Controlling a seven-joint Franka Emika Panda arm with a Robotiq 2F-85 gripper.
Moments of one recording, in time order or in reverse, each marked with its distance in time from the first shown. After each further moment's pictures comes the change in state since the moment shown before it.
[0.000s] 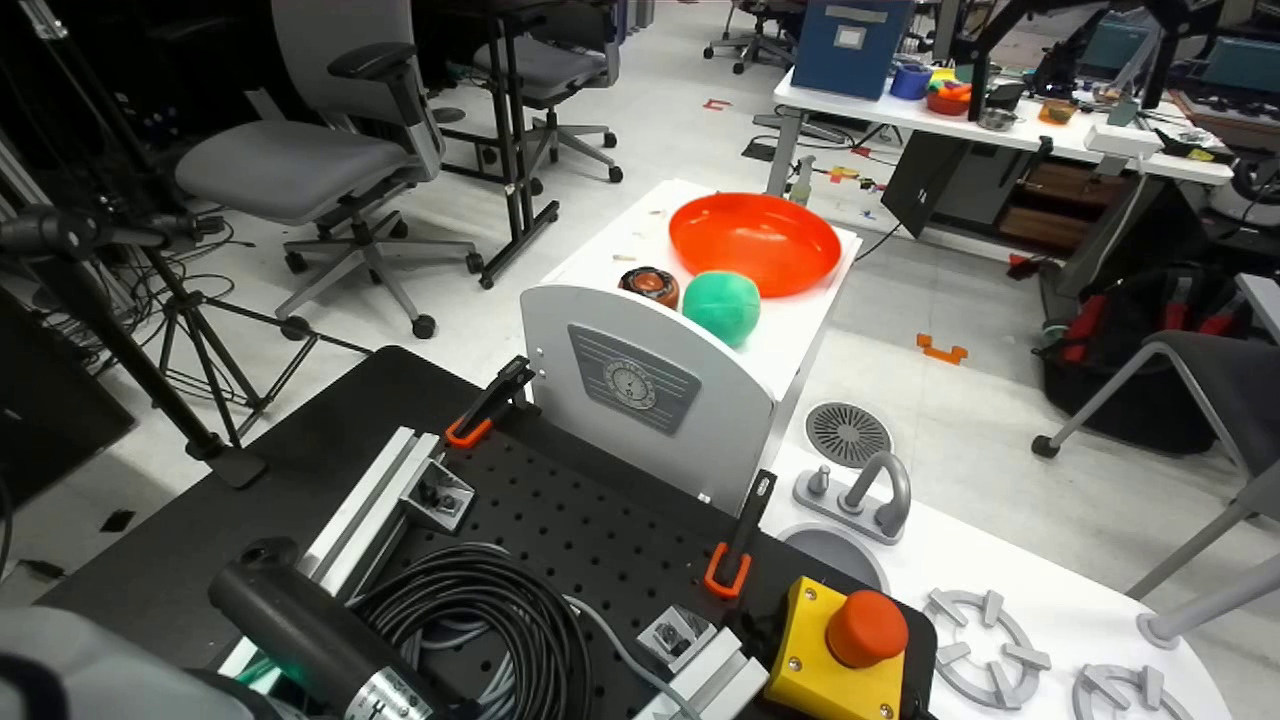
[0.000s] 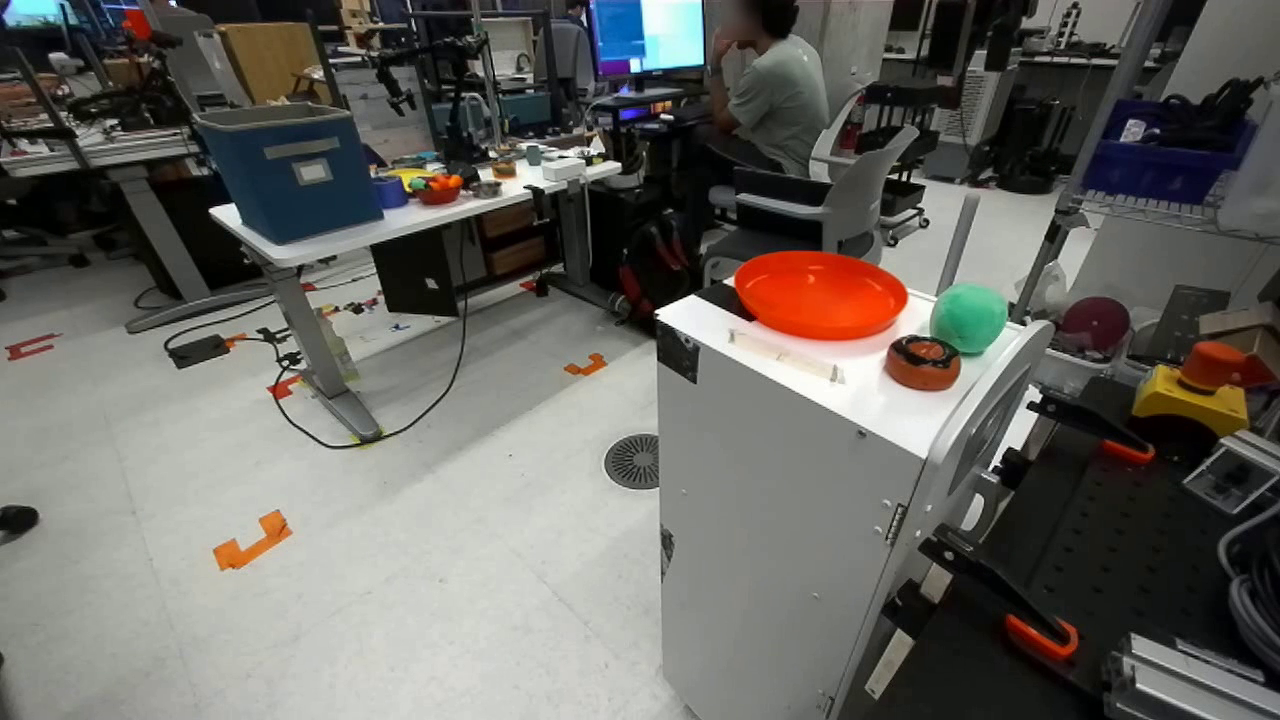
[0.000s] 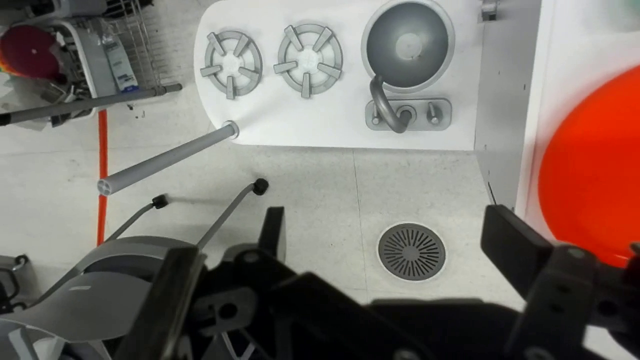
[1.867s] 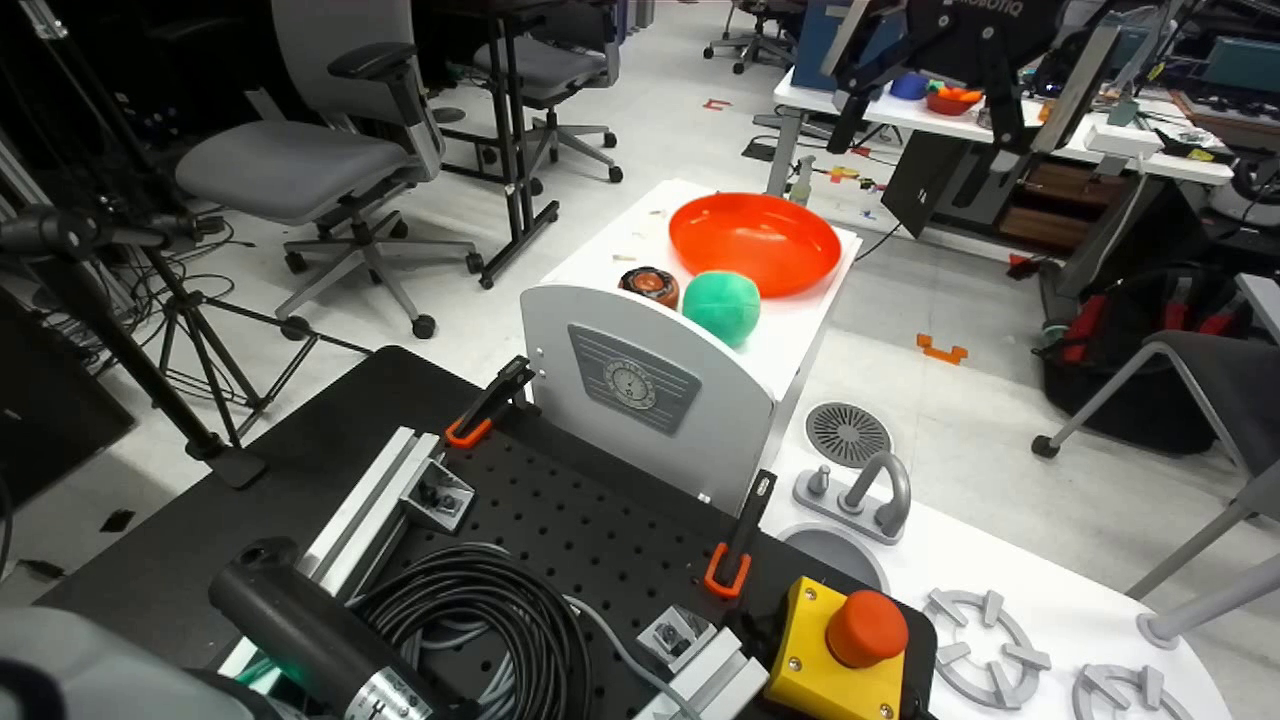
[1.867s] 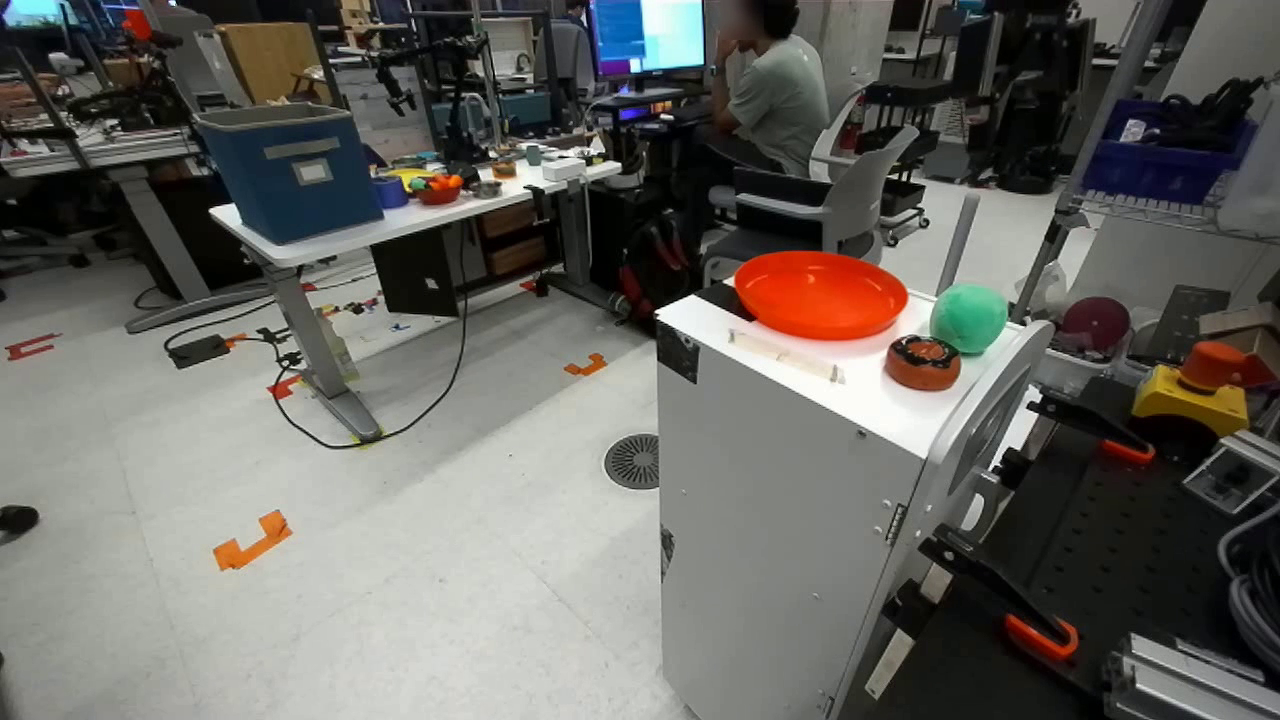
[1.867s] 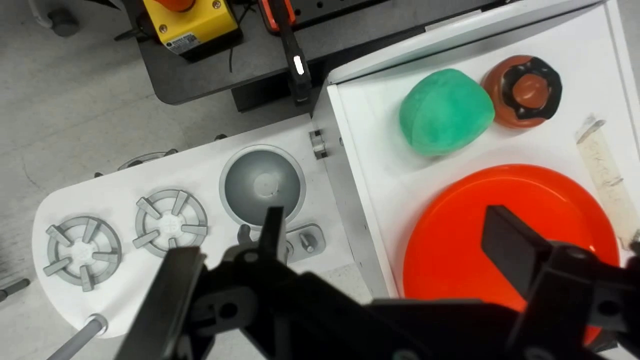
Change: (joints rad) arm -0.019 -0.006 -0.012 -0.035 0.419 -0.277 -0.029
